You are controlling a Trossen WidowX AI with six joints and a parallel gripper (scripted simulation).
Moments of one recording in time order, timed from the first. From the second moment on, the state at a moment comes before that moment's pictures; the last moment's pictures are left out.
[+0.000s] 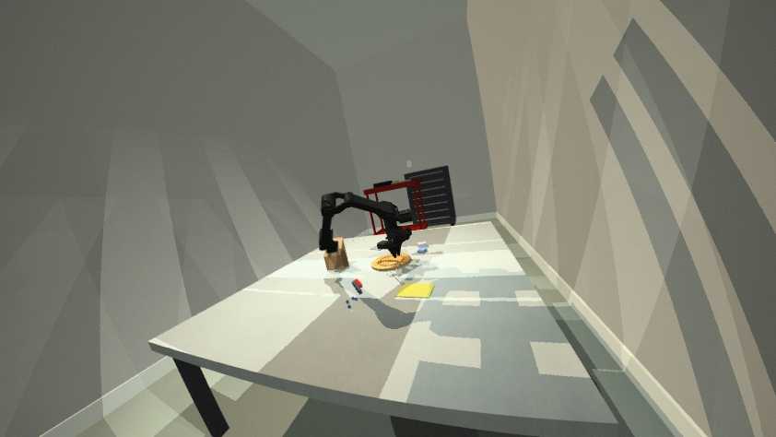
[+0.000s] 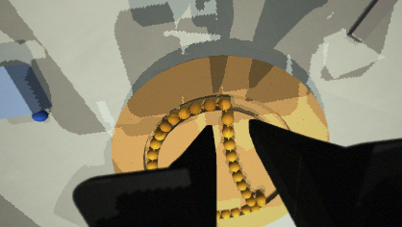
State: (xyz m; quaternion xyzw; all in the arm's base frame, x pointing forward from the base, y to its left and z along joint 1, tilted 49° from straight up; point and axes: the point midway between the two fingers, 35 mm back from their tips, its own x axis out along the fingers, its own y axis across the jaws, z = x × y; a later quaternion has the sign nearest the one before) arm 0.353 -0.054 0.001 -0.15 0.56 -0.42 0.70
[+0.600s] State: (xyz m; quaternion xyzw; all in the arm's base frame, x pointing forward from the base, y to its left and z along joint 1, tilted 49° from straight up) arm 0.352 -0.070 -0.013 -0.15 0.56 -0.42 0.70
